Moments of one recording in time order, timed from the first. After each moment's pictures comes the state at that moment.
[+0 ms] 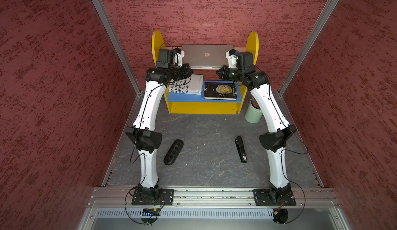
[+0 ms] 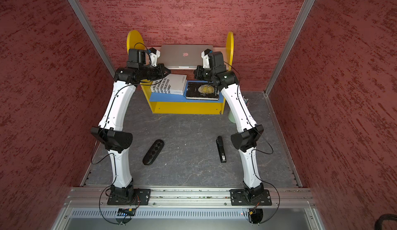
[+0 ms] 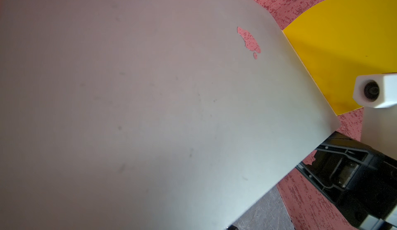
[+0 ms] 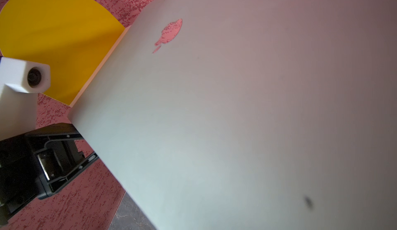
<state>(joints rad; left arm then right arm) -0.21 2.07 2.53 -0.97 0.45 -0.38 0.38 2.19 2.66 -0.88 -0.30 0.47</state>
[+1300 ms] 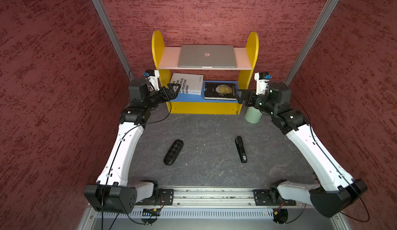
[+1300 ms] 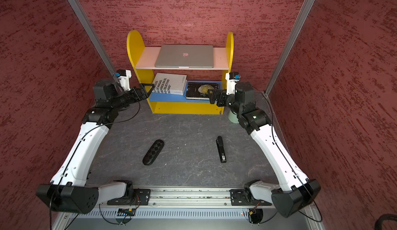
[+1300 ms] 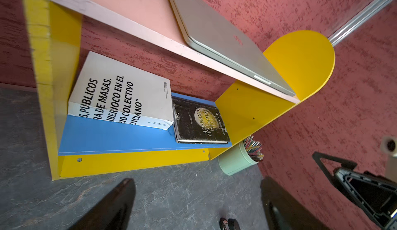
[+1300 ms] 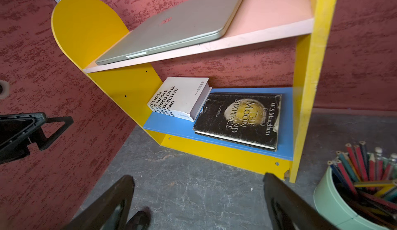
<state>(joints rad) -0.05 1.21 1.35 -0.40 0.45 -0.50 0.37 1.21 1.36 -0.39 -0.12 0.34</state>
